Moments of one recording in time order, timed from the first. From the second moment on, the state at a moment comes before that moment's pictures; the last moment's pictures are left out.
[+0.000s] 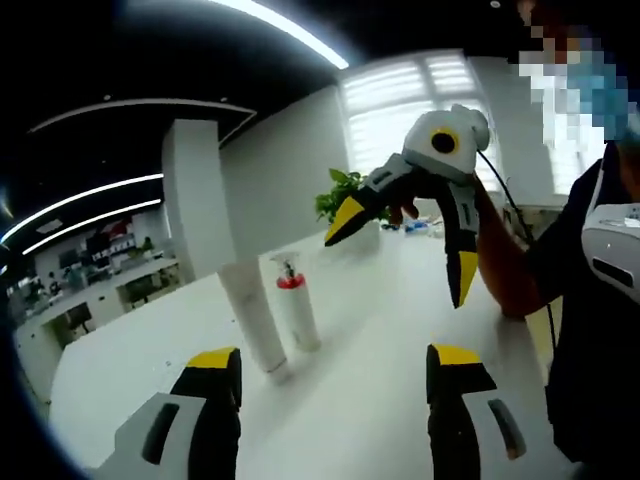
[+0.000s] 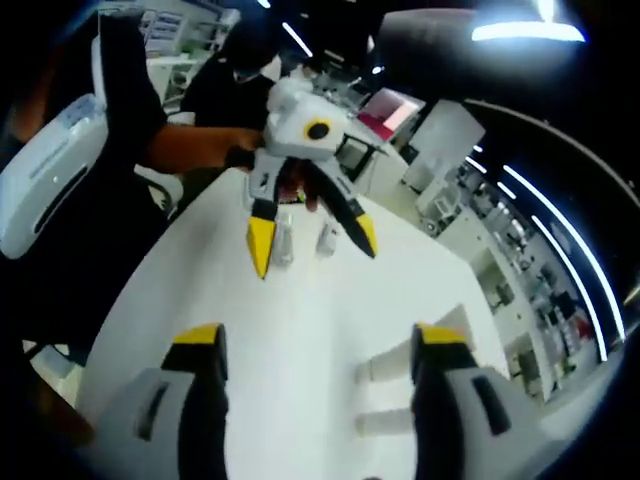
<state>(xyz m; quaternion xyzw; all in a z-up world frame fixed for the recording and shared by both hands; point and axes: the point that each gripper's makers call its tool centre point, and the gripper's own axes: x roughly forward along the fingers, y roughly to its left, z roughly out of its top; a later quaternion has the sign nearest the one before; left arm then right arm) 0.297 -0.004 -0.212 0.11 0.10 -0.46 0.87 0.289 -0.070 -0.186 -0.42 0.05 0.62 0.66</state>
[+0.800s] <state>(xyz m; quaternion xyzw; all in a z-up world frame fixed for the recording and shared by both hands) 0.252 0.046 -0.223 0.08 0.13 -0.44 0.89 0.267 -0.058 -0.208 -0.44 0.06 0.66 0.61</state>
